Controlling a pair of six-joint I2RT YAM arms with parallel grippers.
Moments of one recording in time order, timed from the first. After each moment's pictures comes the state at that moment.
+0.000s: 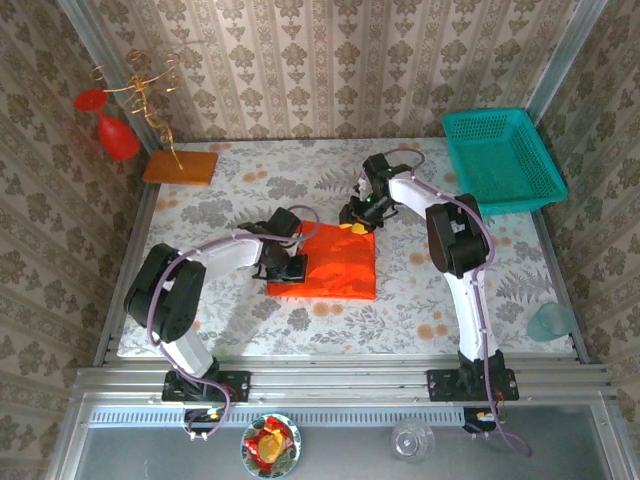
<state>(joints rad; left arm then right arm) -0.62 1.69 0.98 -0.61 0.29 -0.49 0.31 2.33 1.83 -0.84 -0.56 0.46</state>
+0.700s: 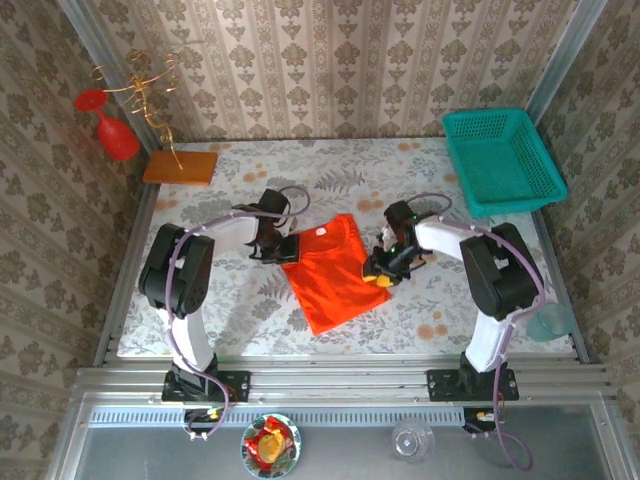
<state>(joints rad) -0.47 1.89 1.20 -0.62 0.33 -0.35 0.44 1.76 0.96 -0.63 -0.53 0.57</state>
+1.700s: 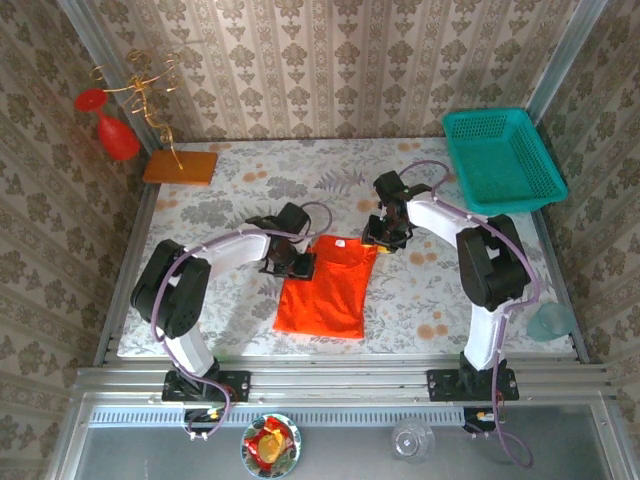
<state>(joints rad) -0.67 1.73 1.07 -0.66 0.31 -0.35 0.37 1.92 1.36 -0.78 -0.24 0.63</state>
